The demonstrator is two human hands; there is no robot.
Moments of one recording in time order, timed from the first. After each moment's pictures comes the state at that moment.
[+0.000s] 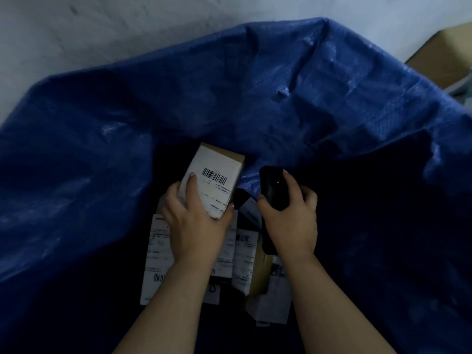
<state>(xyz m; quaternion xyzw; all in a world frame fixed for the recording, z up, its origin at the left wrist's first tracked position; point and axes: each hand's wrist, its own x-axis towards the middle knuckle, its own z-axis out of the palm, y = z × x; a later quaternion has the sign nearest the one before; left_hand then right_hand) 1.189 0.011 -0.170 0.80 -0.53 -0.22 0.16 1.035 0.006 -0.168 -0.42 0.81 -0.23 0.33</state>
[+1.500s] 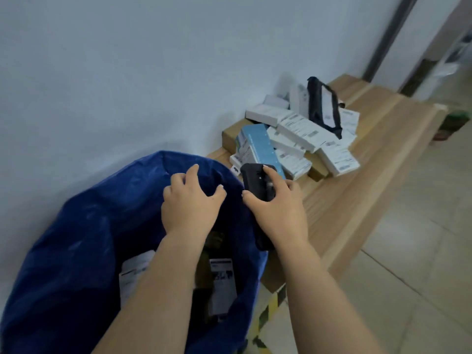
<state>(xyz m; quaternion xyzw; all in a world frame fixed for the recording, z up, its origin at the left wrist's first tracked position) 1.062 0.110 0.137 0.63 -0.74 -0.18 0.18 0.928 0.191 0.128 -0.36 0.81 -0.42 0.22</state>
